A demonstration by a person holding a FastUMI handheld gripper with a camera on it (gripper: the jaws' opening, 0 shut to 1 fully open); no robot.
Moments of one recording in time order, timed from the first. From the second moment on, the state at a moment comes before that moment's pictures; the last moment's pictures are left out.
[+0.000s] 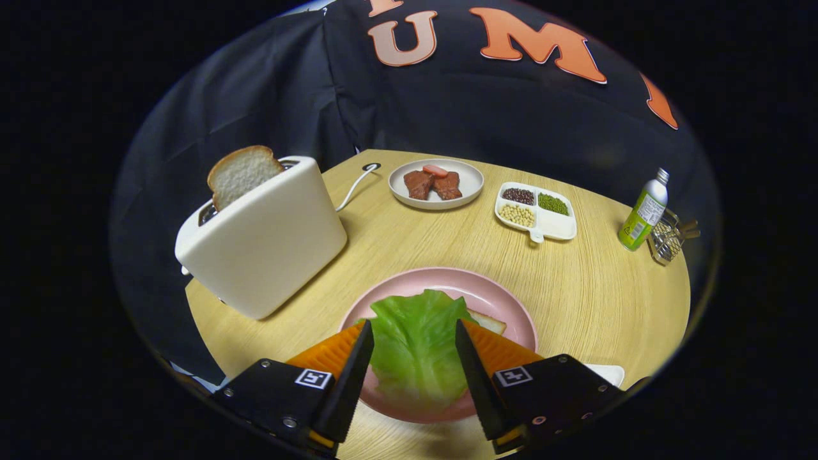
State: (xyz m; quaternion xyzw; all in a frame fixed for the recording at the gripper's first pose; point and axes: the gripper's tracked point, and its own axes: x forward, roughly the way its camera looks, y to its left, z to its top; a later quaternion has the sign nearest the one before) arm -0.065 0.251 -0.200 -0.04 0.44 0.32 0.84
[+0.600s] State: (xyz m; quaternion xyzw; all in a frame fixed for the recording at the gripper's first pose) arm -0.058 0.319 -0.104 -0.02 0.41 0.38 0.83
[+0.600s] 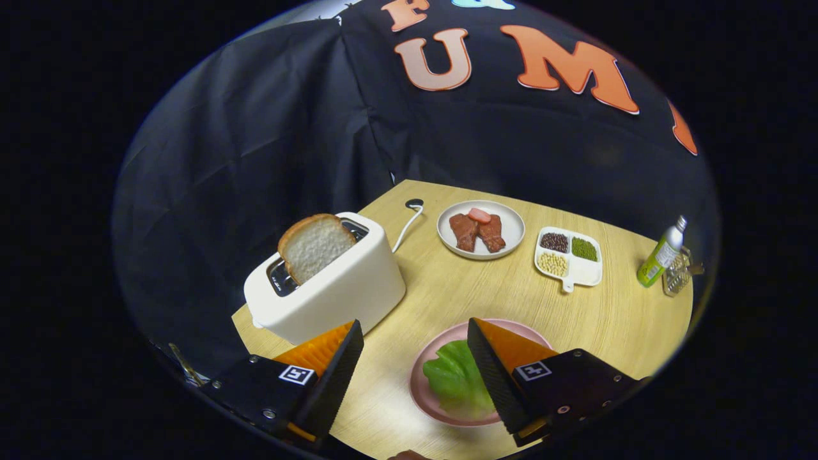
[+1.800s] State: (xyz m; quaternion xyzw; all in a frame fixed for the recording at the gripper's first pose) arm -0.057 0.471 -0.101 0.01 0.57 0.38 0.73
